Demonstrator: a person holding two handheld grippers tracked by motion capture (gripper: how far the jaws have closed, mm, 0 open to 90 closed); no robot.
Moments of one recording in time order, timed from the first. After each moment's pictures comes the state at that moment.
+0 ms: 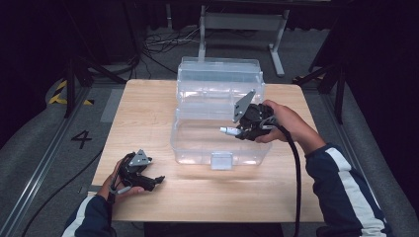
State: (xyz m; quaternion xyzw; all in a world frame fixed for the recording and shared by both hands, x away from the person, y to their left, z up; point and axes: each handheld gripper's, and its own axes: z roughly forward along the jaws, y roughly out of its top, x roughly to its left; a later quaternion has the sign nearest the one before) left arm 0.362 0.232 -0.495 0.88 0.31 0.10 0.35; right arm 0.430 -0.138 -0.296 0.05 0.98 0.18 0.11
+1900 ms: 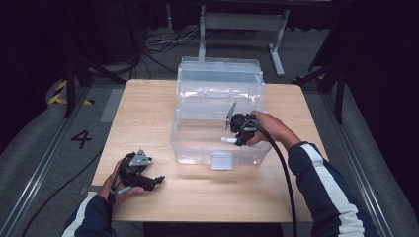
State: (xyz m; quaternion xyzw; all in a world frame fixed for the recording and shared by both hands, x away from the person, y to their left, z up) left arm 0.362 0.232 -0.495 0.88 0.31 0.10 0.35; right arm 0.491 -0.132 -0.404 0.08 0.99 0.08 0.03
